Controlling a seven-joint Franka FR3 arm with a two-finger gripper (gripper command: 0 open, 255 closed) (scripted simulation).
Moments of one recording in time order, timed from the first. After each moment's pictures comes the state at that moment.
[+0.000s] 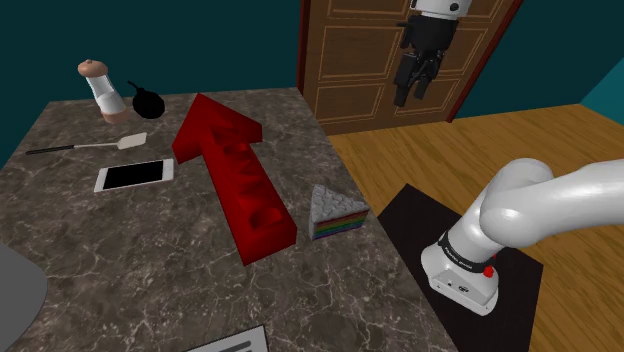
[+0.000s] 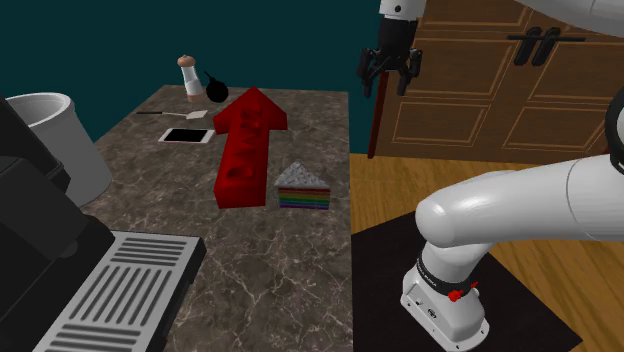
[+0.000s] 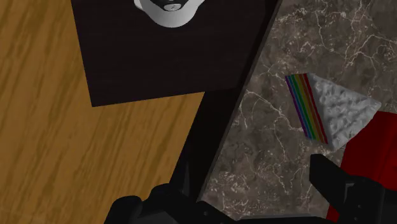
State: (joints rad) arm -0.01 -0.74 0.01 -2.27 0.12 1.45 0.08
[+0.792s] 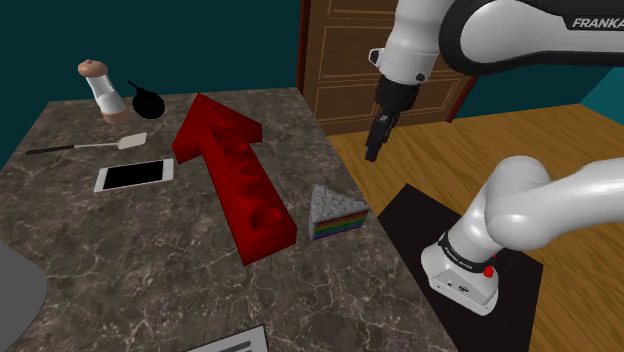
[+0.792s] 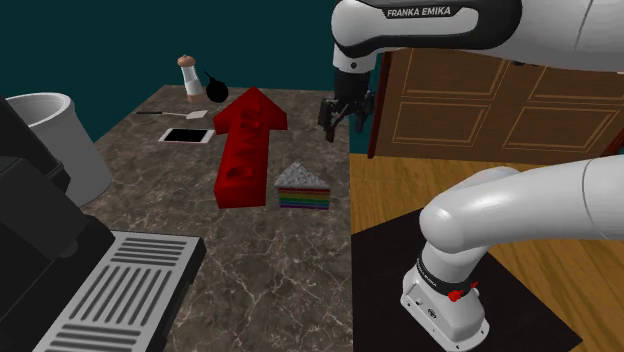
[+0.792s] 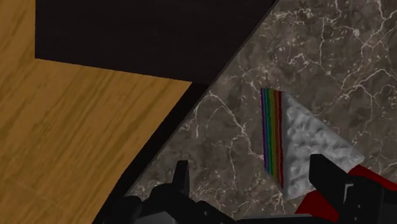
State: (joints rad) arm 0.14 -0.77 0.17 -2.51 0.20 1.72 0.02
